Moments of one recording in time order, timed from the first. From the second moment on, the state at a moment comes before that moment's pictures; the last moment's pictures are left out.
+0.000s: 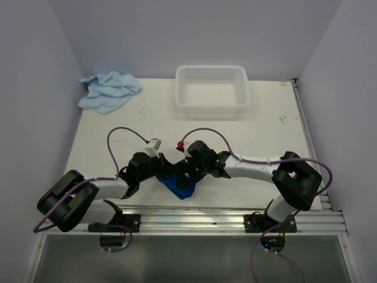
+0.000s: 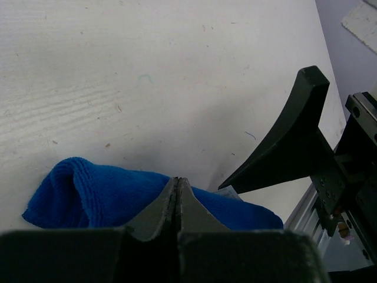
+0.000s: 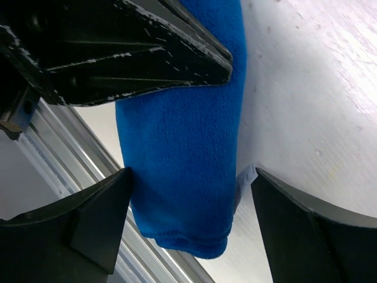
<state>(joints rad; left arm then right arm) -0.60 1.32 0.20 0.70 0.25 -0.69 0.96 1.60 0.88 -0.18 -0.23 0.44</state>
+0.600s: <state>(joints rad) -0.60 1.30 0.31 0.52 0.25 -0.69 1.10 1.55 0.83 -0.13 0.01 0.44</state>
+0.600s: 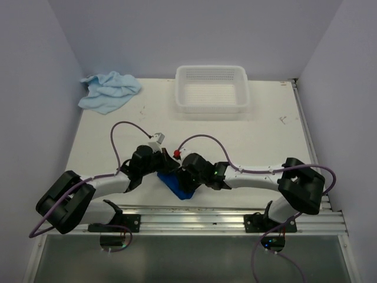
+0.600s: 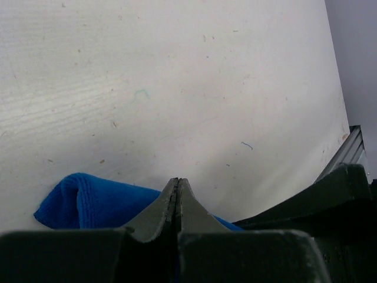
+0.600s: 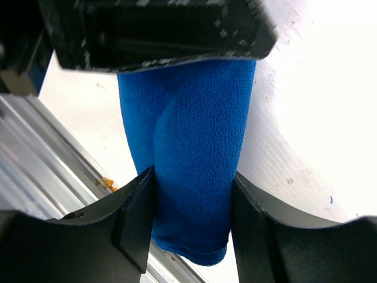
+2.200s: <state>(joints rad) -0.60 1.35 0.30 0.52 0.26 -0.72 1.41 1.72 1.05 -0.41 0.63 0.44</state>
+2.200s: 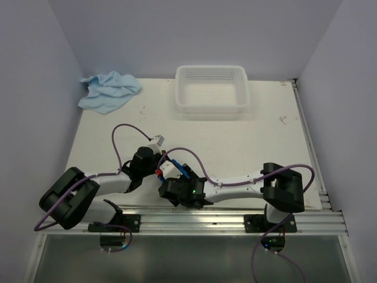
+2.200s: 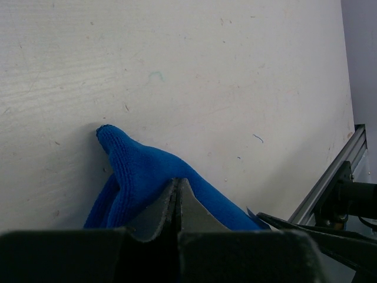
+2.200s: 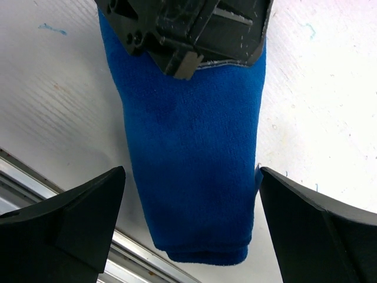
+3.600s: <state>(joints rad) -0.35 1.29 0.57 0.19 0.30 -0.53 1.32 1.68 0.94 -0.29 0.45 0.40</state>
